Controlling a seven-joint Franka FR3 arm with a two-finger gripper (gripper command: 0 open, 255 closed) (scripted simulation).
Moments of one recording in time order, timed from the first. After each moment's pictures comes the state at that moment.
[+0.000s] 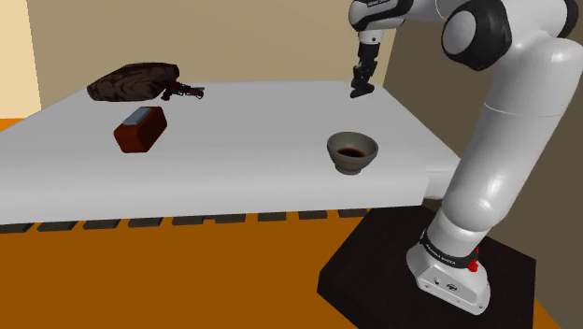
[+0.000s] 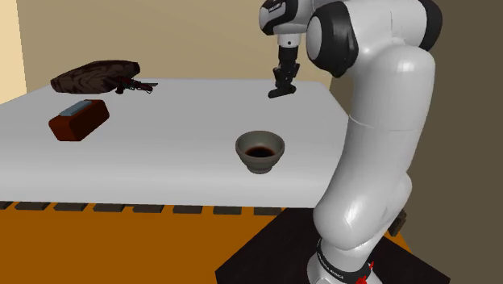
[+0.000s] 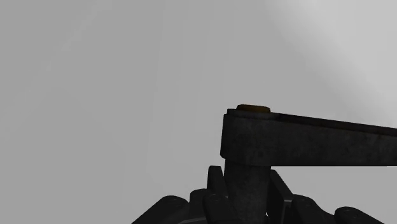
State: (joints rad) arm -0.14 0.13 -0.49 -1.67 0.04 1.80 -0.54
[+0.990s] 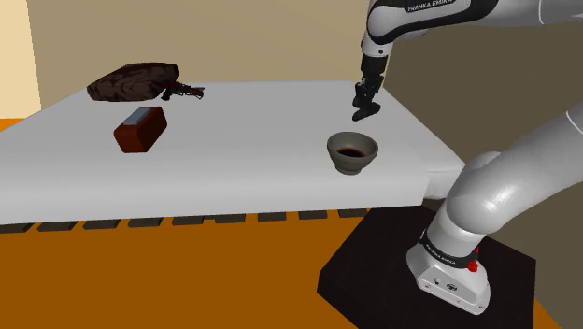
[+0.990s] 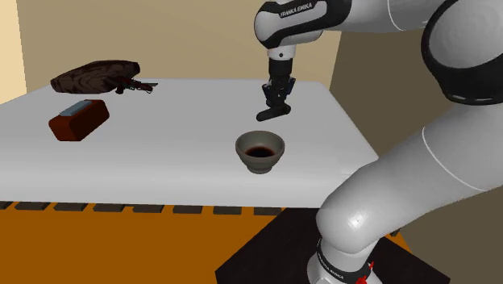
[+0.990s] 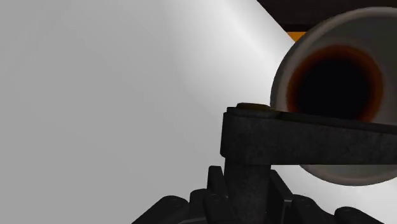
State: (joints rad) arm -0.05 -0.44 -0.30 -2.24 -0.15 1.83 -0.19
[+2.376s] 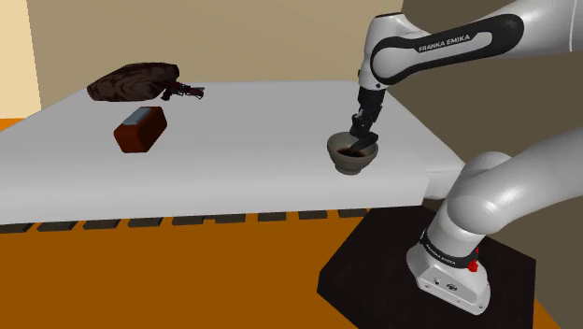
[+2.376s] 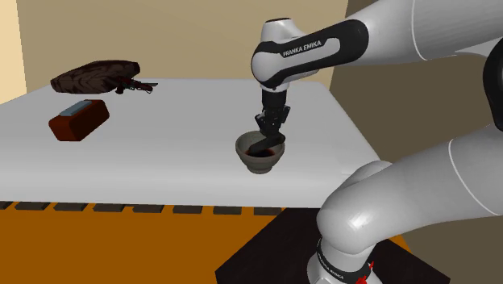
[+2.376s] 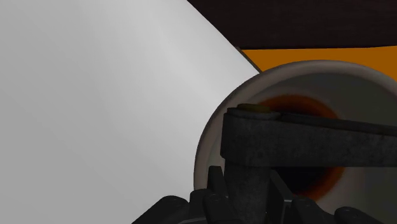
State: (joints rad) arm -0.03 -0.62 -0.20 -2.57 -0.15 1.96 -0.05
